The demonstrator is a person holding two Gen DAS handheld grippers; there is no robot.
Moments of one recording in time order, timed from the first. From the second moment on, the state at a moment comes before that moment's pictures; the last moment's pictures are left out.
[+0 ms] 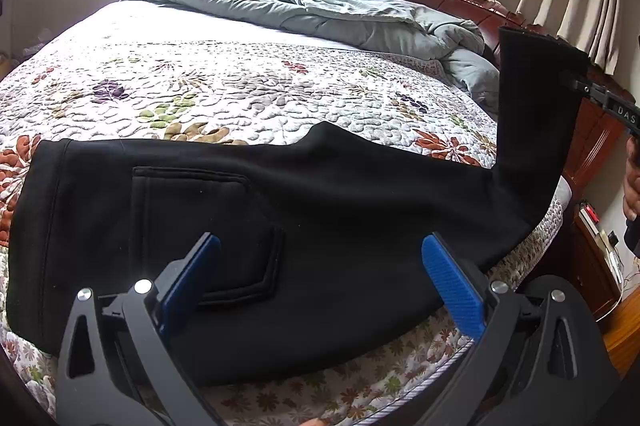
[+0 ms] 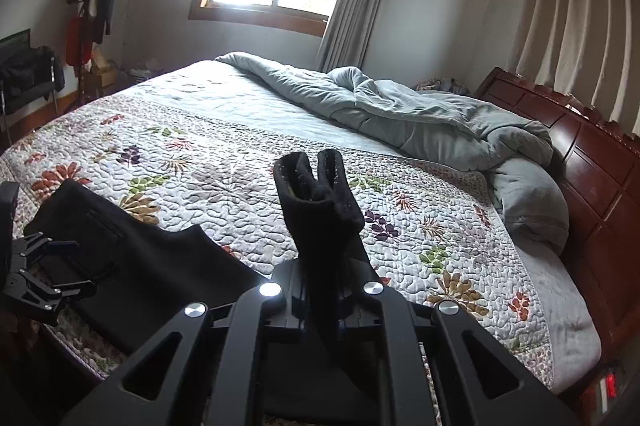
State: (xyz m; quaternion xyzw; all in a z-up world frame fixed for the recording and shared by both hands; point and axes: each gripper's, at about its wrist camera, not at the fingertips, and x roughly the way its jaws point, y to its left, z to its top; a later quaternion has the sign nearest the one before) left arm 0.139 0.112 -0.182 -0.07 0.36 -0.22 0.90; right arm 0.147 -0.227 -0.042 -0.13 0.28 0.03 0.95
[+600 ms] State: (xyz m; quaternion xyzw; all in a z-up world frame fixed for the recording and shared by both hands) left arm 0.139 0.118 -0.184 -0.08 0.36 -0.22 0.90; right arm 0.152 -0.161 -0.106 -0.27 0.30 0.05 0.92
